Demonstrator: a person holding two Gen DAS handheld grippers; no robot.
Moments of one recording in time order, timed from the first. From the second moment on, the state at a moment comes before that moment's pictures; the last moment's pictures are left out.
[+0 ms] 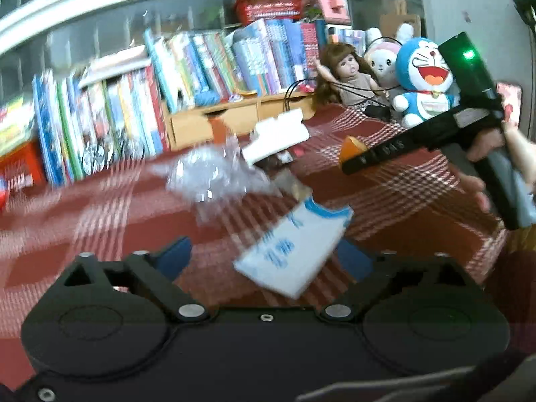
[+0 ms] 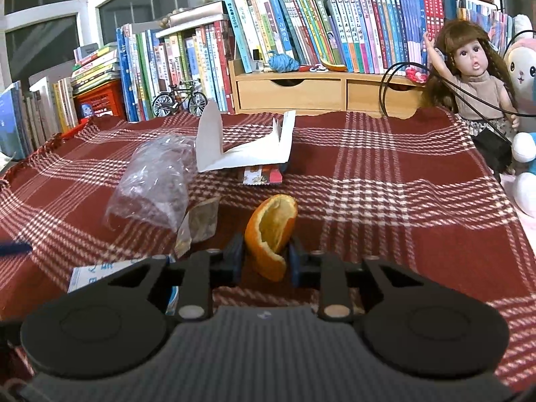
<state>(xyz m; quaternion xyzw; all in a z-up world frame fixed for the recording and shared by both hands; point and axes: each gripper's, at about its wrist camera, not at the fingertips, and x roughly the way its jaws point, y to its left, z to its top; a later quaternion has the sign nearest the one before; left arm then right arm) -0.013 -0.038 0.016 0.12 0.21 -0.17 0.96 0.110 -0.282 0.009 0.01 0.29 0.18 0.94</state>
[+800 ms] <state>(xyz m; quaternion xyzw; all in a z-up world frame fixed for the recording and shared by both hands) 0.014 -0.055 0.017 0.08 0.28 -0.20 0.94 0.032 -0.288 0.006 0.04 0.28 0.22 0.93</state>
